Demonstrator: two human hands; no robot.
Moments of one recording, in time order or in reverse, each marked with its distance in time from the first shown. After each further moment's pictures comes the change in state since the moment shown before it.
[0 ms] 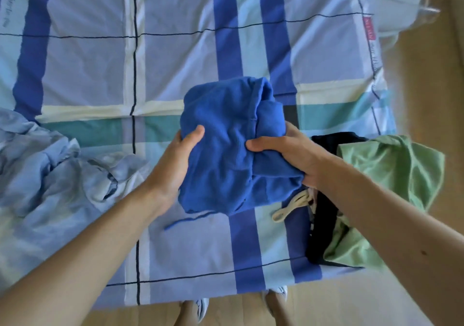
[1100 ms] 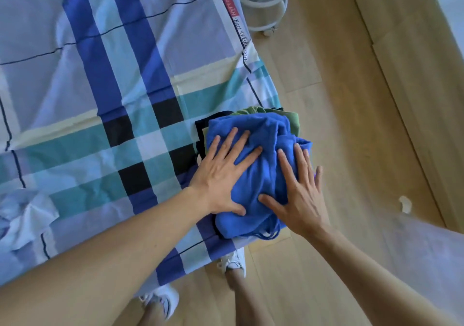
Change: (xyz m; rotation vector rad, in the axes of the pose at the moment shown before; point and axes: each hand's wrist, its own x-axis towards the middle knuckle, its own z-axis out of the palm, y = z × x) left_hand 0.039 -0.124 0.250 2.025 -0.531 0.706; right_hand -0.153 0.189 -0.199 -0.997 0.712 -0.199
